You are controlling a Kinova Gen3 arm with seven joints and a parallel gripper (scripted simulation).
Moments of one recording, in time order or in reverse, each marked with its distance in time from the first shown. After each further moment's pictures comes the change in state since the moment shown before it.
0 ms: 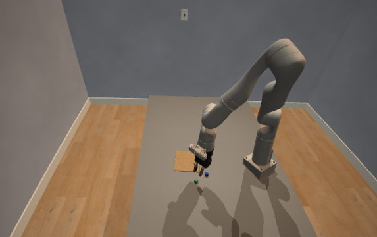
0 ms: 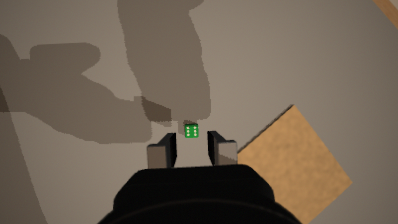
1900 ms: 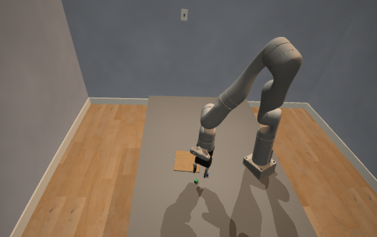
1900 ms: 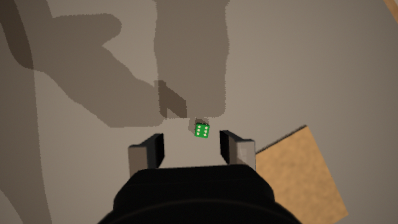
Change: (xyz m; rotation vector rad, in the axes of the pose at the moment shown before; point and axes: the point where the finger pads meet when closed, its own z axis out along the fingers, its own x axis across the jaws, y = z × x) arm -0.009 0.001 0.001 -0.011 -0.026 -0.204
